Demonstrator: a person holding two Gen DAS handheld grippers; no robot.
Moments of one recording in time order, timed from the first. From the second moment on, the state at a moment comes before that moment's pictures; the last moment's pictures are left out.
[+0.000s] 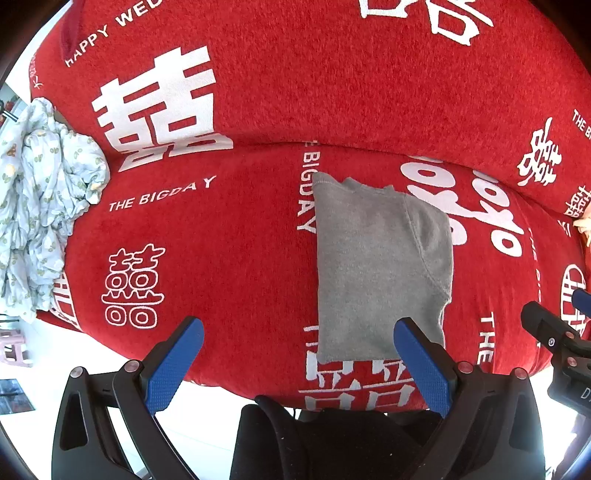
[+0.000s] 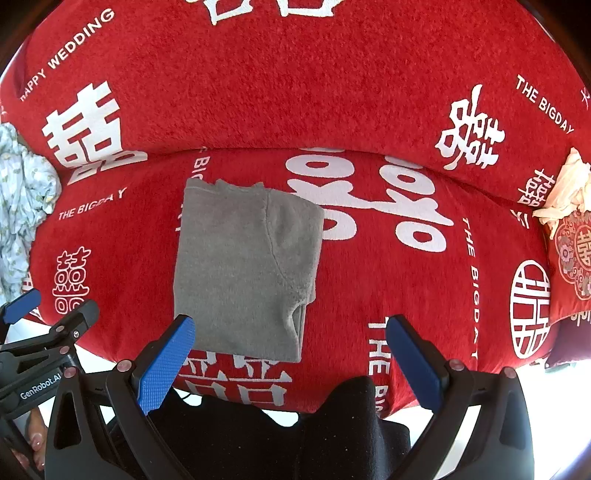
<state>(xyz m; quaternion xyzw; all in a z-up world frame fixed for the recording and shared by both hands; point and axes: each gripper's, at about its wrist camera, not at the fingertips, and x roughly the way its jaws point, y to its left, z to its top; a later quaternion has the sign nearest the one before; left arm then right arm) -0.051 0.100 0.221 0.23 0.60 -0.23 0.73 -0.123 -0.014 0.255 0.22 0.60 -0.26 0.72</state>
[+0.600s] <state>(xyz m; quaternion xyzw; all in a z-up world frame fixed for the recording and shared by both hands) -0.049 0.100 0.219 0.23 0.61 -0.22 0.73 -0.119 -0.017 0.248 0.23 0.61 -0.24 0.72</state>
